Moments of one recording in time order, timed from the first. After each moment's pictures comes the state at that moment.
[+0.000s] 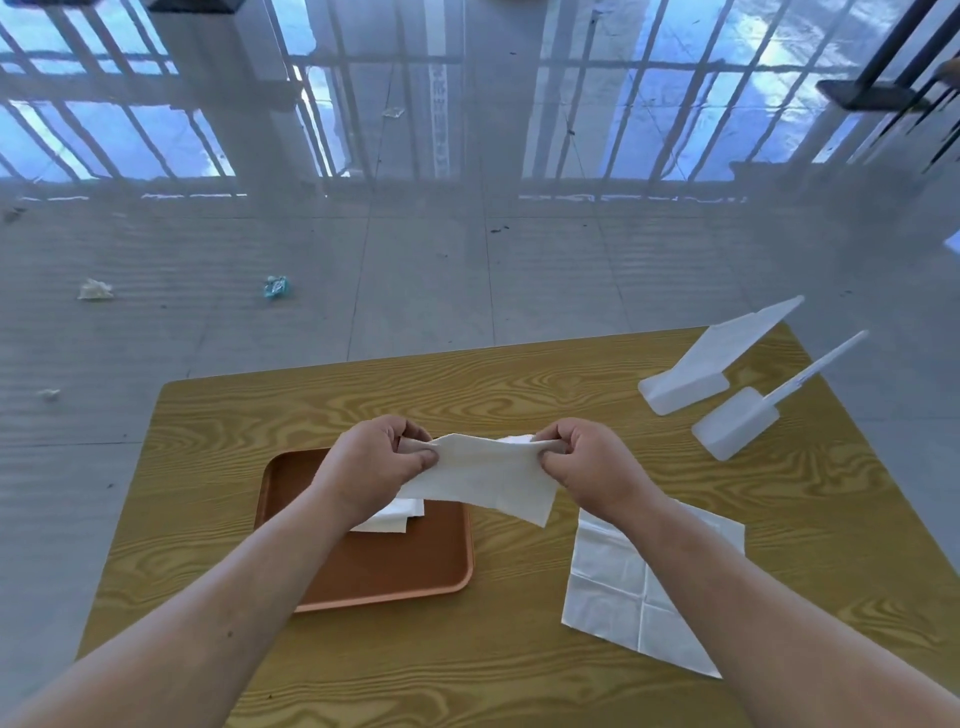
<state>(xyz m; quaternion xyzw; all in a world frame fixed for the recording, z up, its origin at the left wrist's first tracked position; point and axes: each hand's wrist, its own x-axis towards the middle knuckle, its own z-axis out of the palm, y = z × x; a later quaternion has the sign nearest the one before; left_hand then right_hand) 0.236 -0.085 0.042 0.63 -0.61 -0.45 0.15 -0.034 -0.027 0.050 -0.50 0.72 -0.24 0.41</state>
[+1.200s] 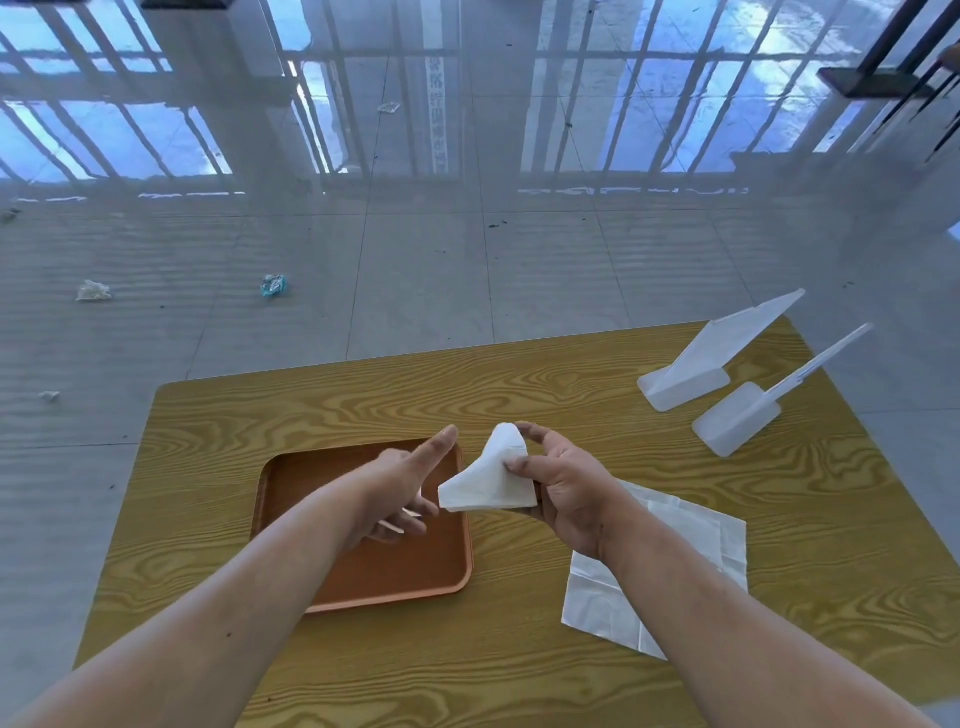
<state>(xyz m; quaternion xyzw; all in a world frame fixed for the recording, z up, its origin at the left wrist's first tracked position) 0.214 -0.078 0.062 0.66 -0.46 -0.59 -0.04 -0.008 -0.020 0.042 -0.17 0.55 -0.40 0.72</state>
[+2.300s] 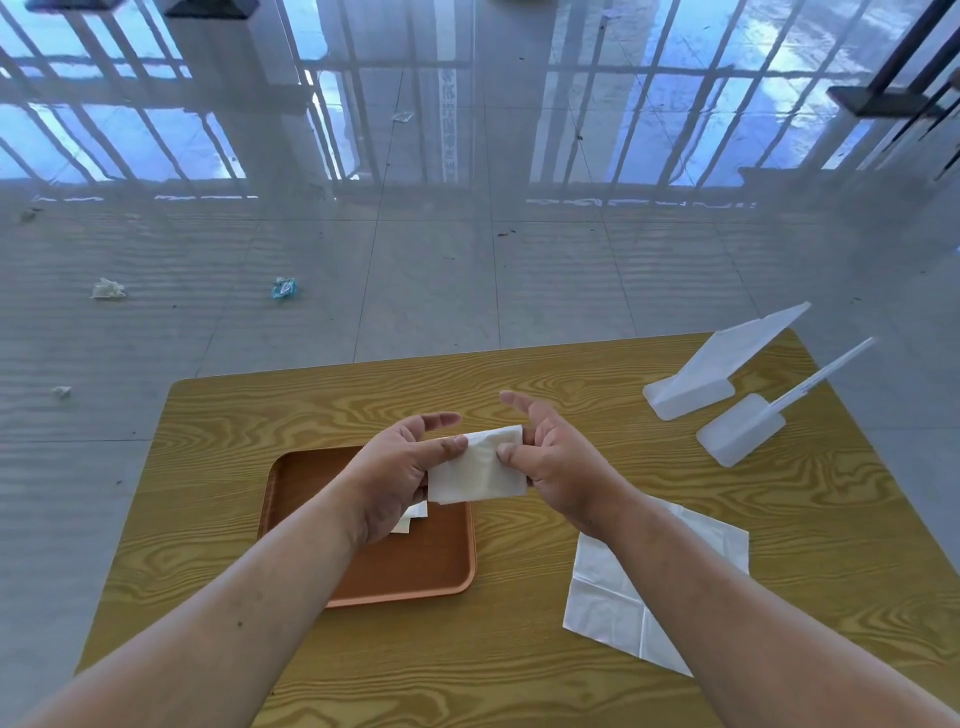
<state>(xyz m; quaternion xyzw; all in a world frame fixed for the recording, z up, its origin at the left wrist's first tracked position) 0.210 -0.074 0.059 0.51 -0.35 -0.75 0.26 0.003 -0.034 0.065 -0.41 0.56 -0.36 0.62</state>
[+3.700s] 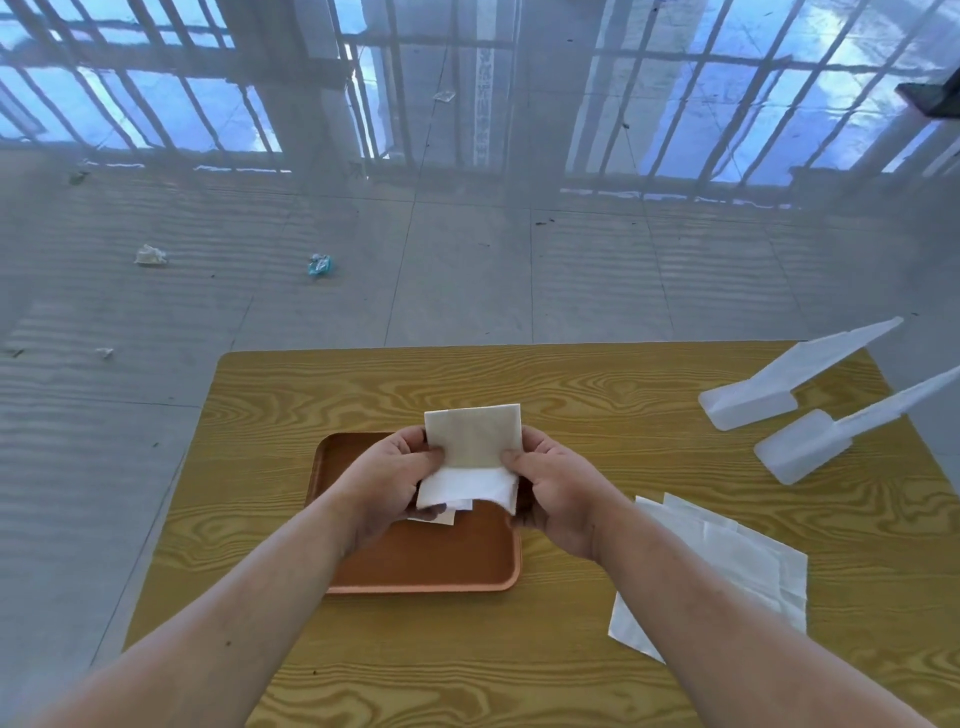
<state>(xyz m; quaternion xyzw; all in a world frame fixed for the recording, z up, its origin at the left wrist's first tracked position) 0.282 -0.073 0.038 0.57 -0.35 -0.71 0.23 0.070 -0.045 0.039 -0.24 0.55 -0.32 0.73</state>
